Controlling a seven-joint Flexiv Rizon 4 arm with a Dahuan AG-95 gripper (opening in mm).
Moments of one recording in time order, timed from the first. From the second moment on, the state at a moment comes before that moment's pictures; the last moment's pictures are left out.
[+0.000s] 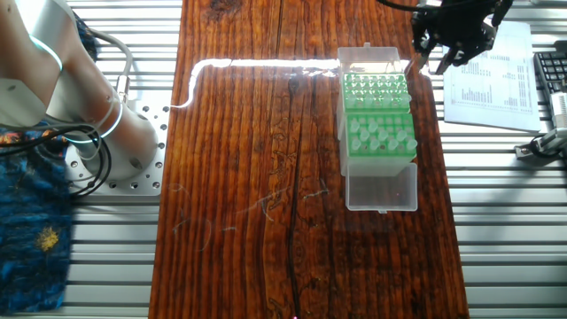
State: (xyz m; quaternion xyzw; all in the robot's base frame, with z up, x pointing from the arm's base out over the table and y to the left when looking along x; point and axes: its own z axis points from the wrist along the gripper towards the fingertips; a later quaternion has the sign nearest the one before) arm 0.594 0.031 0.265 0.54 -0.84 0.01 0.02
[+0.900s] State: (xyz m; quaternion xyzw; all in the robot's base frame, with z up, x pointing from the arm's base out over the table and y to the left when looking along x) arm 0.551 -0.025 0.217 0.58 -0.82 0.00 0.03
